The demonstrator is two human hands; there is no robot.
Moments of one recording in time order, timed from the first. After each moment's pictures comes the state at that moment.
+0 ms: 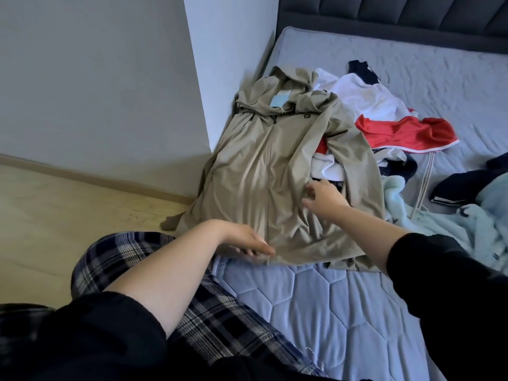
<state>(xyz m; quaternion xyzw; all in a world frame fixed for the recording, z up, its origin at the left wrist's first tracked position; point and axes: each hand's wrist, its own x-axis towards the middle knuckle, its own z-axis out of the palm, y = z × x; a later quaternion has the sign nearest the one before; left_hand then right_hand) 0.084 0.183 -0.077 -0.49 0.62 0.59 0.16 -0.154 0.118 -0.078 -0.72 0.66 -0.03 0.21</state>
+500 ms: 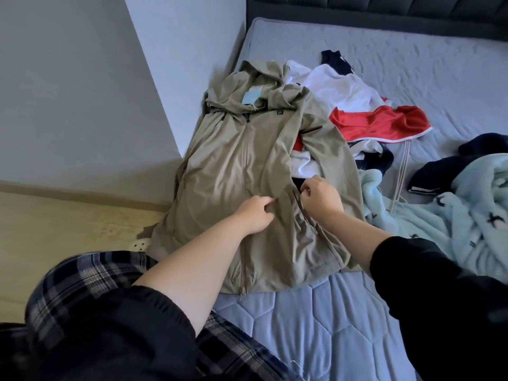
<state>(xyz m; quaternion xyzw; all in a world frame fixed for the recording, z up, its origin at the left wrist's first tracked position) -0.001 0.130 -0.089 -0.59 0.72 0.37 -0.08 -0.188 0.112 -0.099 -0.69 0.69 -0.19 0.12</state>
